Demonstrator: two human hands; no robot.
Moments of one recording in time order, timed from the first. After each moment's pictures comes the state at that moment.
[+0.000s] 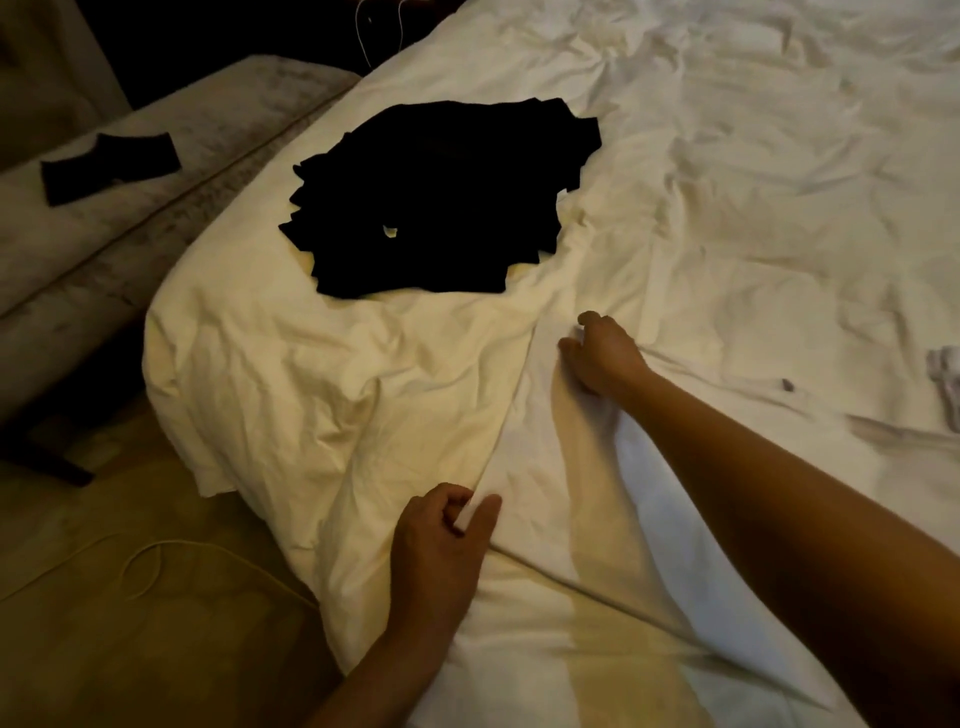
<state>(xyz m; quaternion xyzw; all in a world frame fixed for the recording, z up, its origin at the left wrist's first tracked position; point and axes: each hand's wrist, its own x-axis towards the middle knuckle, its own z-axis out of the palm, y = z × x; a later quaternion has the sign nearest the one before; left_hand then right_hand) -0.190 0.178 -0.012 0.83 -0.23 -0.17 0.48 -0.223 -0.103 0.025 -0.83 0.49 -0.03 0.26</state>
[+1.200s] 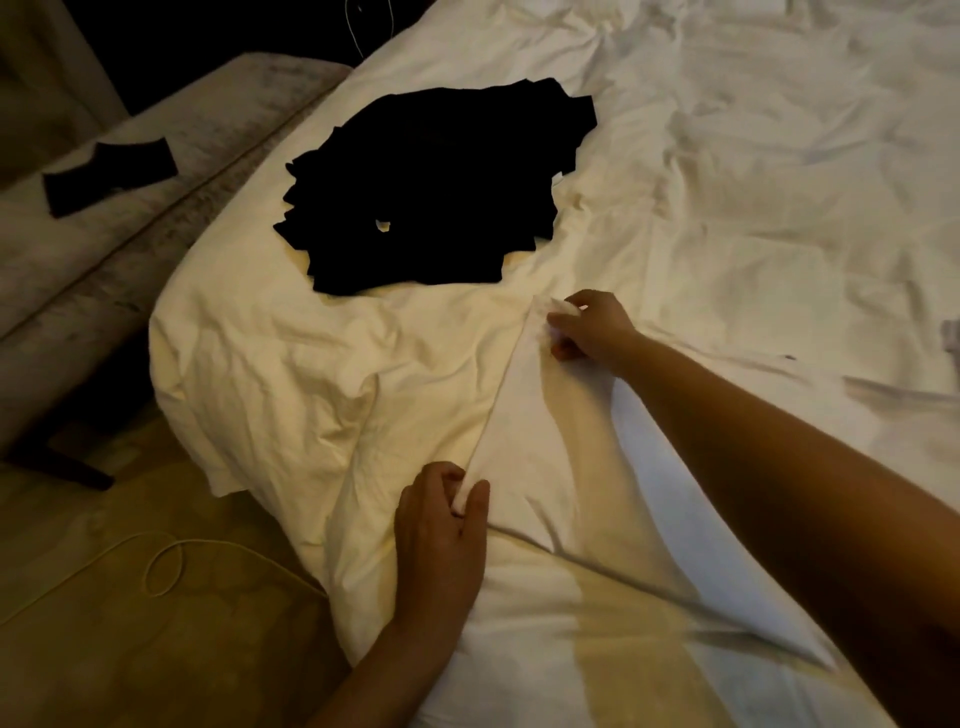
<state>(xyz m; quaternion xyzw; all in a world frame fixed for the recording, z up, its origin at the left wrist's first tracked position) -0.191 0.175 -0.016 0.85 -0.30 -0.11 0.42 -0.213 -0.114 0.028 -0.68 0.51 -0.12 0.51</state>
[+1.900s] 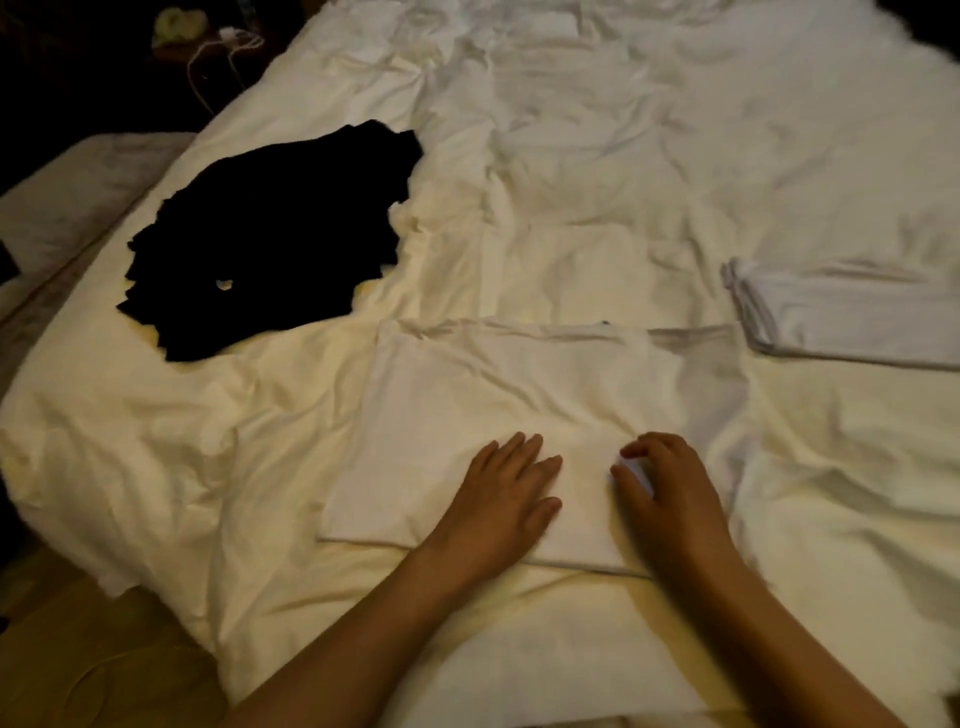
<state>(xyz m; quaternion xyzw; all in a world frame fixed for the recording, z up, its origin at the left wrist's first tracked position) -0.292 0.070 -0.016 0.64 -0.75 -0.14 0.11 -0.501 0.010 -0.011 -0.74 0.57 -0.25 0.26</state>
